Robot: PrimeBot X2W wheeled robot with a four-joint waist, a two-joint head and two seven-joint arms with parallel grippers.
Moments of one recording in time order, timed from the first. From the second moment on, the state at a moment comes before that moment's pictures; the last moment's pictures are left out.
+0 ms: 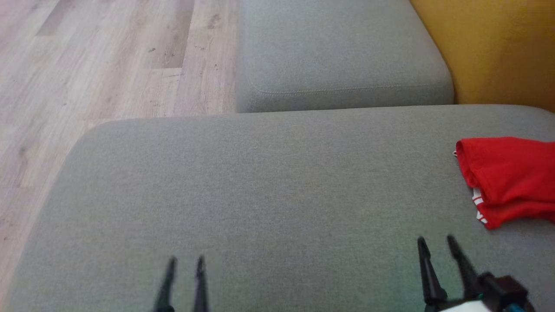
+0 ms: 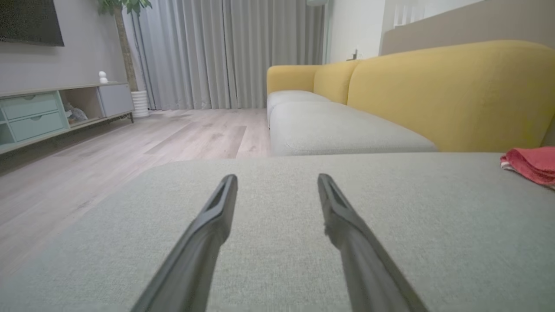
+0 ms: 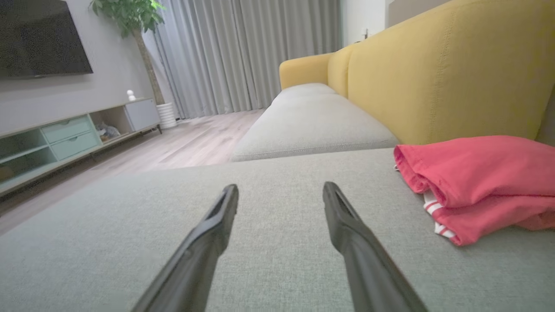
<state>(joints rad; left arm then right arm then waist) 0.21 0.05 -0.29 0.15 -0.12 0.20 -0.26 0.20 -0.05 0.05 0.20 0.16 0.13 -0.25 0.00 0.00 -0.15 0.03</state>
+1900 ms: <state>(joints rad) 0.14 0.07 -0.19 0.23 -0.78 0.07 -0.13 0.13 -0.05 0.00 0.27 0.78 0.13 -0.11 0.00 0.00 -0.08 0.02</state>
